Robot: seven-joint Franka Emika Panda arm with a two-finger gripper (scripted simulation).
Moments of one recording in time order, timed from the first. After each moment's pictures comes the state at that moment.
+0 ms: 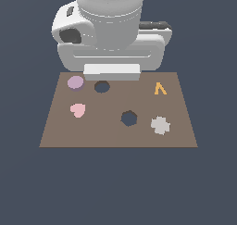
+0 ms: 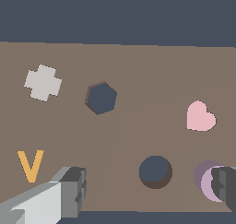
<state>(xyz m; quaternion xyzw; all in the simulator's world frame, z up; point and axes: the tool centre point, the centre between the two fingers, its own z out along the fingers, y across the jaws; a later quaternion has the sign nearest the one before) -0.003 -0.013 0.165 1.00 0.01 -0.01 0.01</state>
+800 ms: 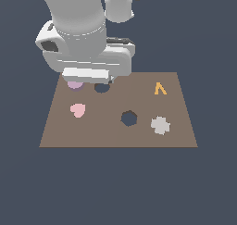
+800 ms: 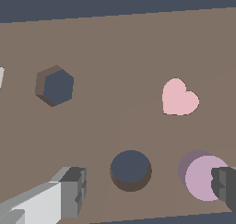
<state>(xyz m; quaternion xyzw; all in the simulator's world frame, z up) -0.028 -0.068 0.125 1.00 -0.04 0.00 0.00</state>
